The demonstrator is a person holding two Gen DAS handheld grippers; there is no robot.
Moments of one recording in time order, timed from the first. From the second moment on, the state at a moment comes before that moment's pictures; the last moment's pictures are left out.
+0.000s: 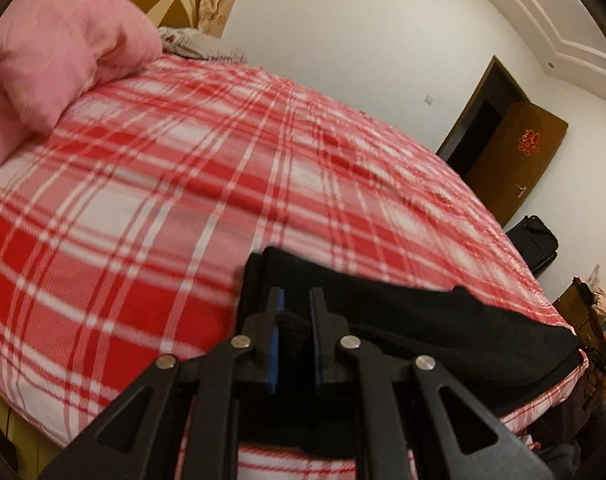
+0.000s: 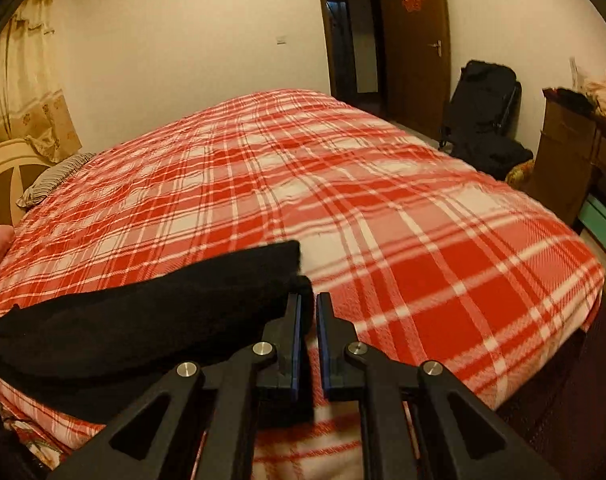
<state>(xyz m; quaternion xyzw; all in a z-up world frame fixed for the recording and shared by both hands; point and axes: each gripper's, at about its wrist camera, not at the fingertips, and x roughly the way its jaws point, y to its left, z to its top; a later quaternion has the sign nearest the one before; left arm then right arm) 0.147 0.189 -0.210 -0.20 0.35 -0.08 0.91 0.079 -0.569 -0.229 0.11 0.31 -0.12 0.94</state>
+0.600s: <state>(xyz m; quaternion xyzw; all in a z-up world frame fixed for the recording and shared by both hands) 0.122 0.202 -0.201 -0.18 0.36 -0.03 0.91 0.071 -0.440 -0.186 0.00 0.32 -0.08 0.94</state>
